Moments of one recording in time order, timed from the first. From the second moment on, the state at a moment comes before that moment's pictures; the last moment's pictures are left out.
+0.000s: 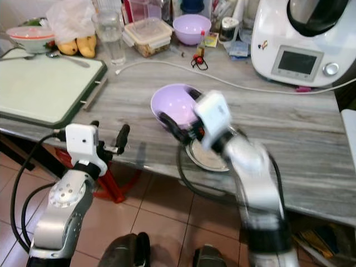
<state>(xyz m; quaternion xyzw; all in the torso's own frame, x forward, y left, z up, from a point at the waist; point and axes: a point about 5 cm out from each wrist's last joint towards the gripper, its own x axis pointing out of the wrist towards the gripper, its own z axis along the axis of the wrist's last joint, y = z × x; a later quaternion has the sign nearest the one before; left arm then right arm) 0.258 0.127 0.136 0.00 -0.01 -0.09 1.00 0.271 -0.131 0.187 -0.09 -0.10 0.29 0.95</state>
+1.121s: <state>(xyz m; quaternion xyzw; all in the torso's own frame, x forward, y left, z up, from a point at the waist) 0.262 0.120 0.139 -0.01 -0.01 -0.11 0.99 0.261 -0.153 0.151 -0.01 -0.01 0.02 1.00</state>
